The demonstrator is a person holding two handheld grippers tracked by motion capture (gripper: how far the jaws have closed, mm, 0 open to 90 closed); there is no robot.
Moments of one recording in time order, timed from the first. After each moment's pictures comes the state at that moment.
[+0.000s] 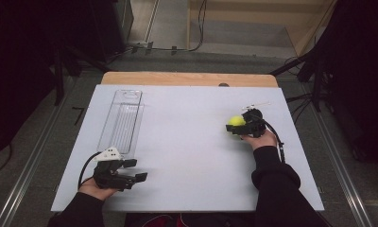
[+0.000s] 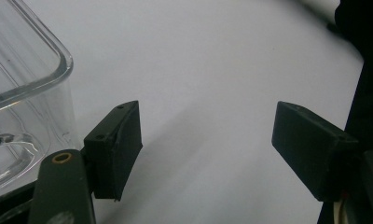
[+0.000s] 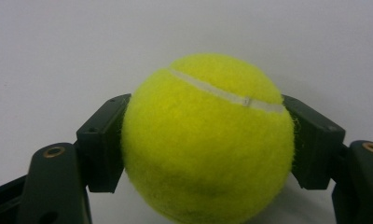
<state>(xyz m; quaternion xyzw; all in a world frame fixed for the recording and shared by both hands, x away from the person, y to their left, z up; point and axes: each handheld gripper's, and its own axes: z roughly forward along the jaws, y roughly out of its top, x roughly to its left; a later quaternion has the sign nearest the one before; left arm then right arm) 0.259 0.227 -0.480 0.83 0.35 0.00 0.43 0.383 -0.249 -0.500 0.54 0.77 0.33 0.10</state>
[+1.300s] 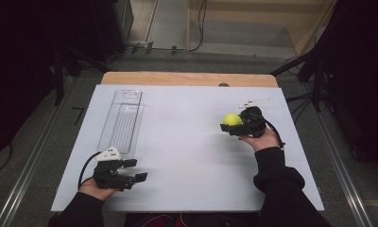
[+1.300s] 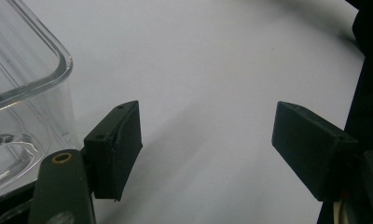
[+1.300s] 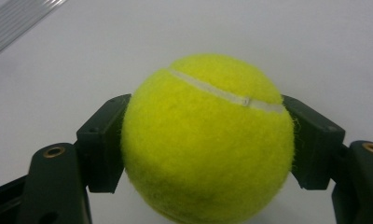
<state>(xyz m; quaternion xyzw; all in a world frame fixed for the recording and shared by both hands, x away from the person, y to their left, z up) 0.259 0.227 -0.480 0.83 0.35 0.00 0.43 0.356 -0.227 -0.449 0.47 0.79 0.37 0.10</state>
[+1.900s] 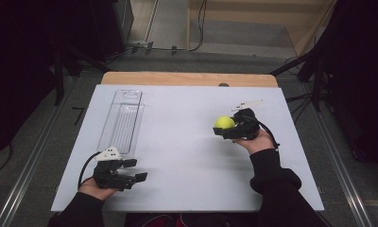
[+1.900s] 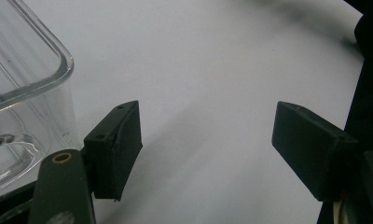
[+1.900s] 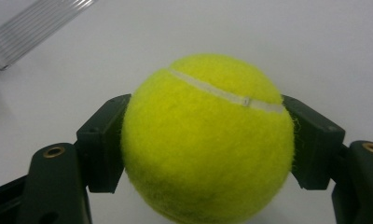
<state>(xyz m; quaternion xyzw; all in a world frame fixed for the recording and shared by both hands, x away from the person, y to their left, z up) 0.260 0.227 -0.480 0.83 0.35 0.00 0.44 0.349 -0.206 -0.445 0.44 0.81 0.38 0.08</state>
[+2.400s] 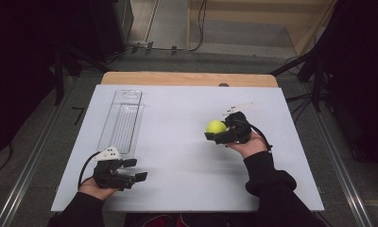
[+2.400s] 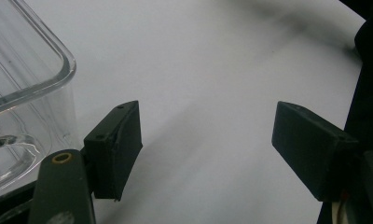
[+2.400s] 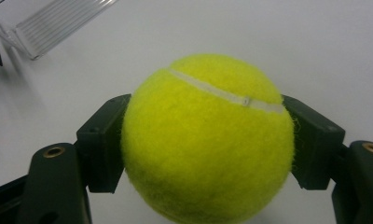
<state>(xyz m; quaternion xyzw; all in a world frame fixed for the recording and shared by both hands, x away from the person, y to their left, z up) 0.260 0.227 -0.479 0.83 0.35 0.00 0.44 0.342 -0.181 -0.445 0.41 0.82 0.39 0.06</state>
